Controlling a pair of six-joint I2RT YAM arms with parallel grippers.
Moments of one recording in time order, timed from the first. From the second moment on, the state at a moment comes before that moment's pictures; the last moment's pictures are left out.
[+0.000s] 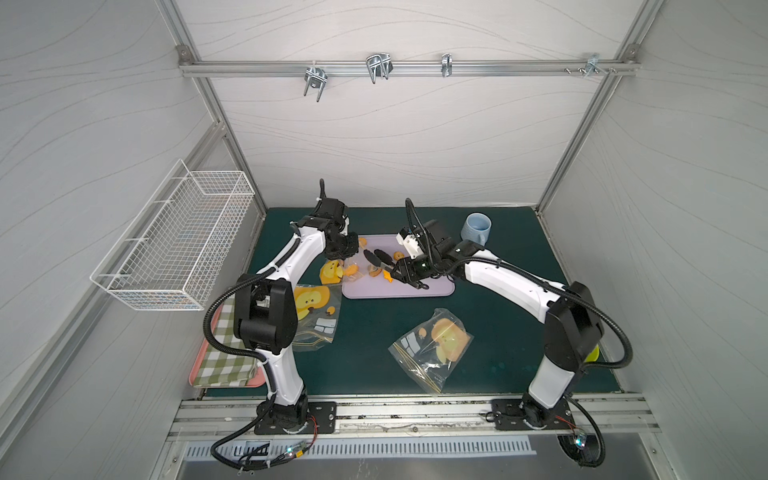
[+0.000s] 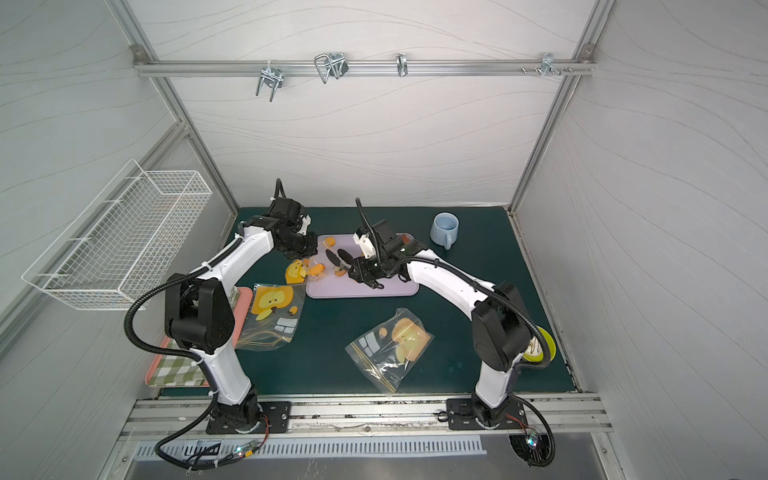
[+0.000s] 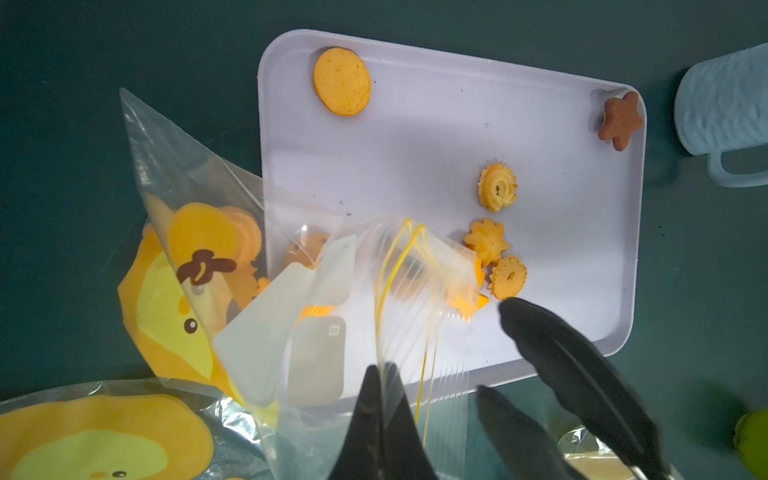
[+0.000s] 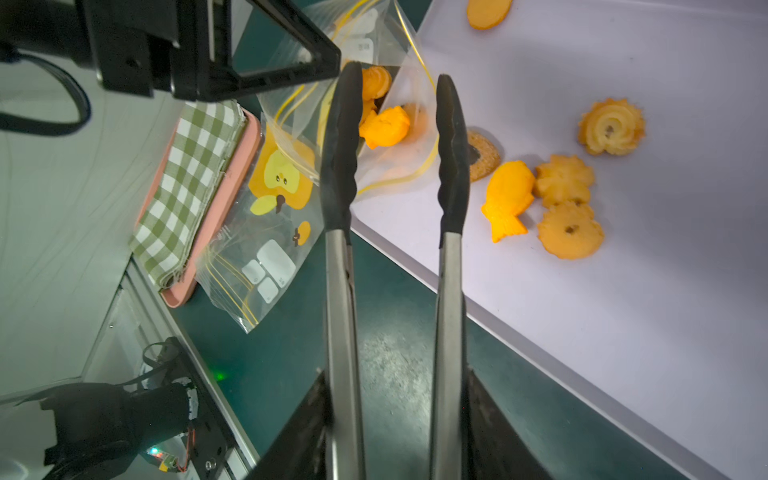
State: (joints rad) left arm -0.18 1.84 1.56 -0.83 0.21 -0.32; right arm 0.76 1.70 1.40 -0.54 -0.29 0.34
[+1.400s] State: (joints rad) left arm -0.18 1.78 1.54 -0.82 0.22 -0.34; right arm 0.40 1.59 0.93 -0.77 0.11 0.39
